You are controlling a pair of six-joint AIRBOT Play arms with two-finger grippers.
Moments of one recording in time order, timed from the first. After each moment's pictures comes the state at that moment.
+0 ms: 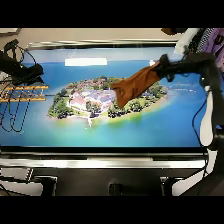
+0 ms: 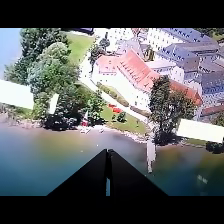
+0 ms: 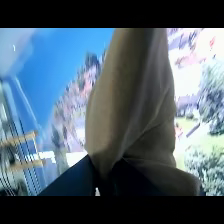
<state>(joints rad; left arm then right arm) 0.06 -1.63 1.99 1.37 -1.61 -1.80 -0.17 -1.85 1.95 2.42 -1.17 -1.34</state>
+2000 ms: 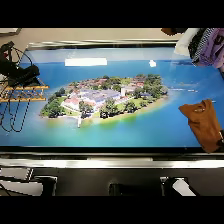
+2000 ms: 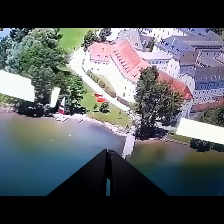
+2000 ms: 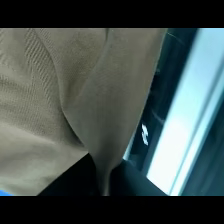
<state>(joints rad) 0.10 -1.63 1.99 1.37 -1.63 -1.81 -0.88 -1.14 0.90 1.55 -1.17 -1.04</state>
